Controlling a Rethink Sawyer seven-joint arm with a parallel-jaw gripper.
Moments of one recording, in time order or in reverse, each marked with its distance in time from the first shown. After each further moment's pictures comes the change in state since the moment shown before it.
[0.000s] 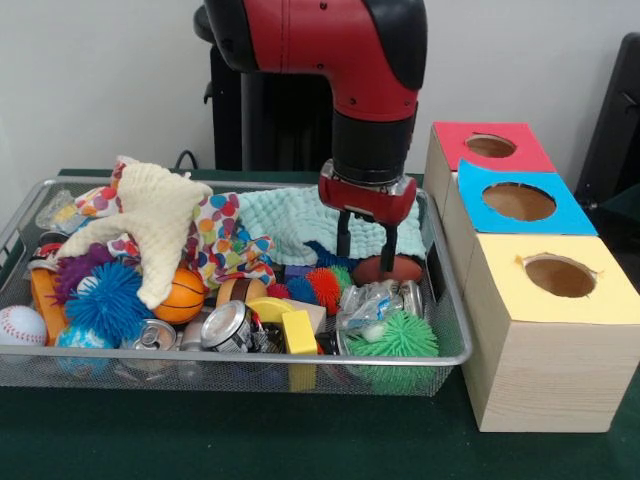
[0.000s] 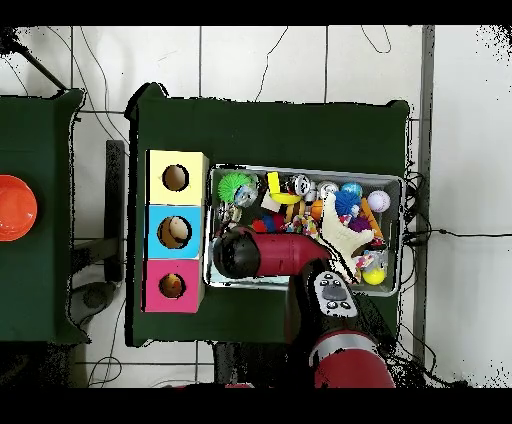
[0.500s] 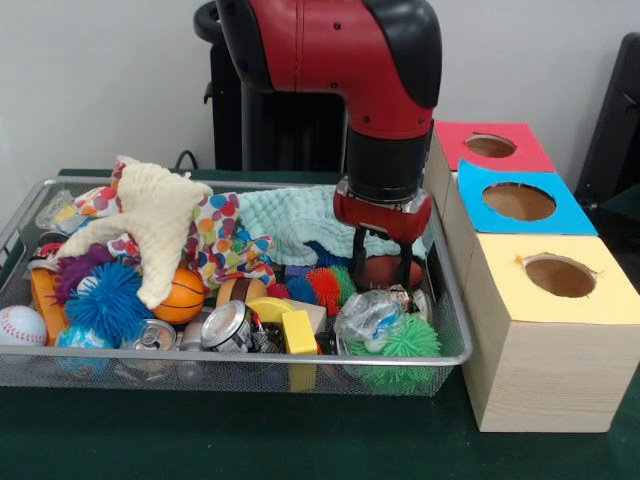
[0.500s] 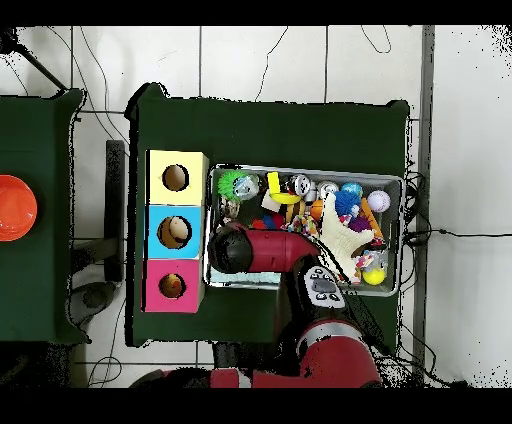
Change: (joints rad) arm 0.033 0.050 -0.017 -0.024 0.075 -0.049 0.000
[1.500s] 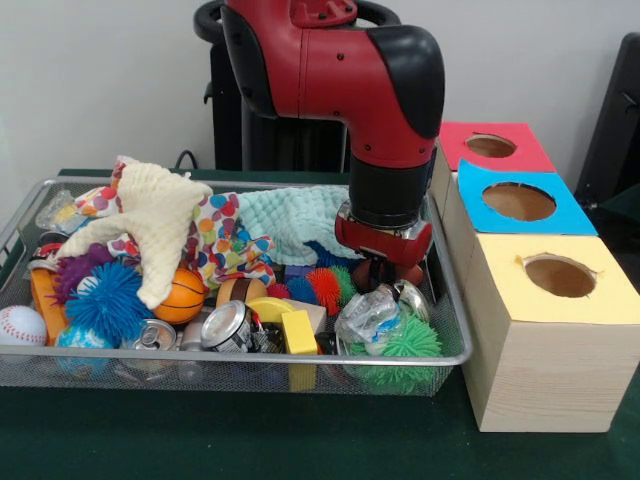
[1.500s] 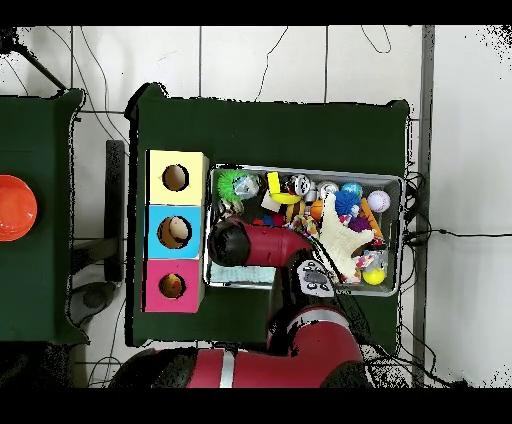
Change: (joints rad) arm 0.035 0.069 -0.037 -0.055 0.062 -0.023 0.000
